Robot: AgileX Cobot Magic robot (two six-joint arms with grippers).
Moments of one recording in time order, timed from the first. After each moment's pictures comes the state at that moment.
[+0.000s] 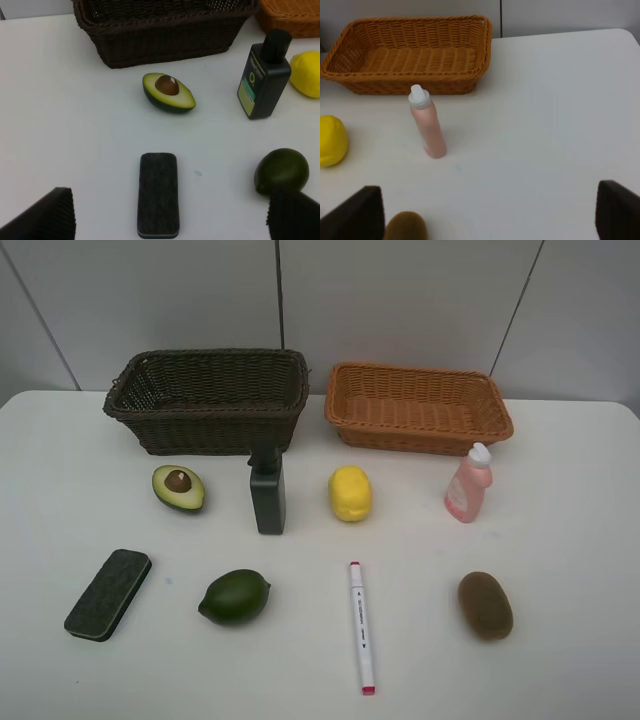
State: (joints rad) left arm -0.01 -0.01 -0.51 -0.20 1.07 0.15; right arm -0.04 0.00 -0.51 0.01 1.06 0.01
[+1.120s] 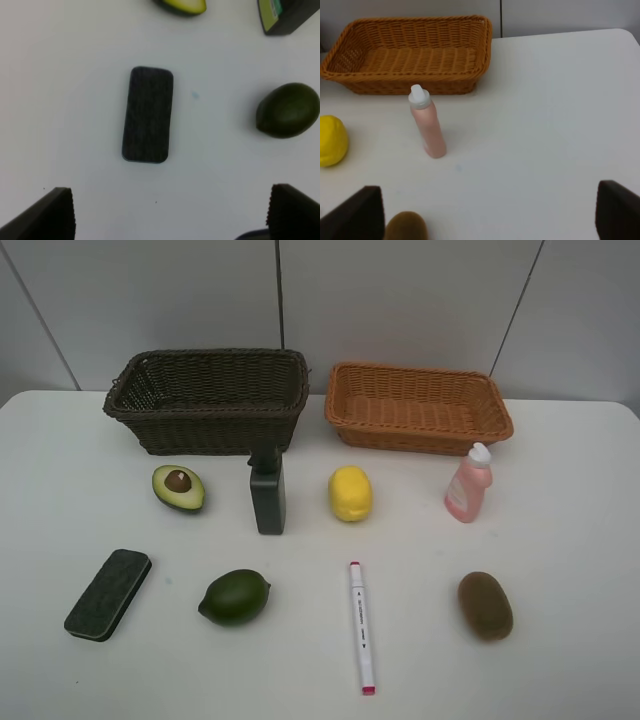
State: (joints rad) left arm -0.01 0.58 -0.59 -0.20 1.07 0.10; right arm -0.04 0.00 -0.51 0.01 1.06 0.01
